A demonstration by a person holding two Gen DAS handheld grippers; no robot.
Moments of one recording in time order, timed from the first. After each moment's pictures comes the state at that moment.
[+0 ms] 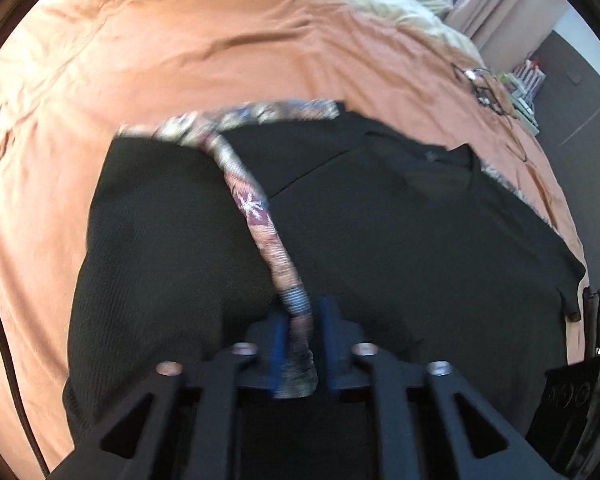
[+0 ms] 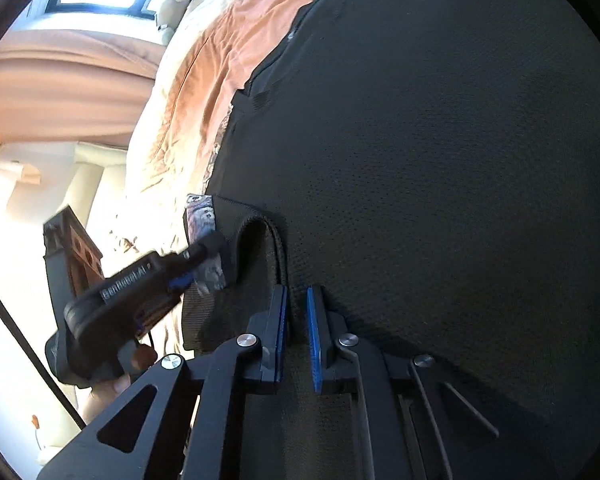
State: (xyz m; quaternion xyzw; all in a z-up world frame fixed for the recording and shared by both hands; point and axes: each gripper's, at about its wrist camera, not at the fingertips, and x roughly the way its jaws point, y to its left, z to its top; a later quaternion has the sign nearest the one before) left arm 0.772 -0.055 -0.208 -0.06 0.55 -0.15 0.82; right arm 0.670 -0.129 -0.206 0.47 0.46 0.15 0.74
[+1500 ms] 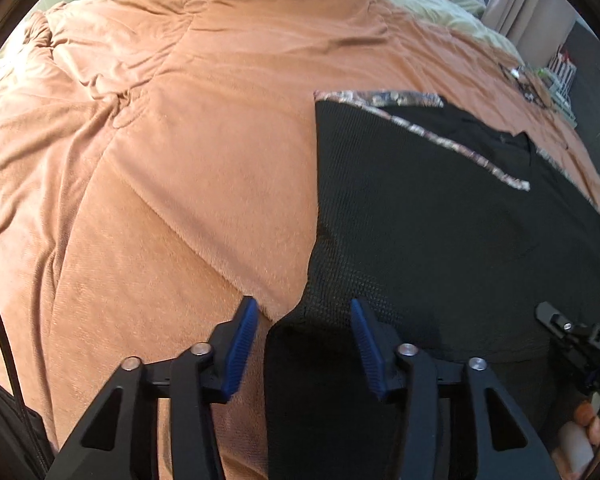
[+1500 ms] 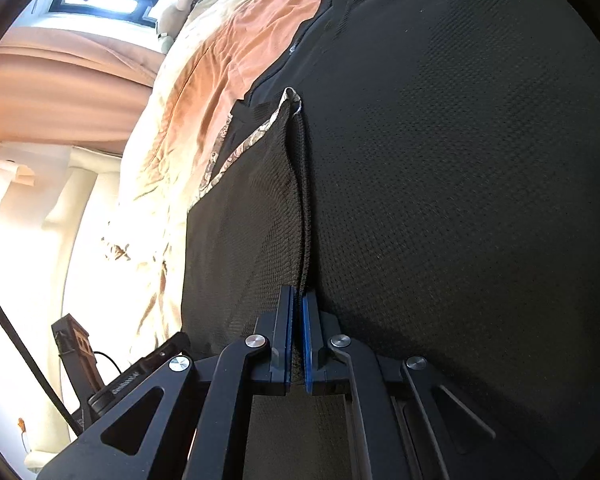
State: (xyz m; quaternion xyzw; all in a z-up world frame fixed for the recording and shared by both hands) left arm 0.719 0.062 -0.211 -0.01 0.55 -0.07 0.83; right arm 0.655 -0.114 -0.197 0.45 0.44 0.13 0.77
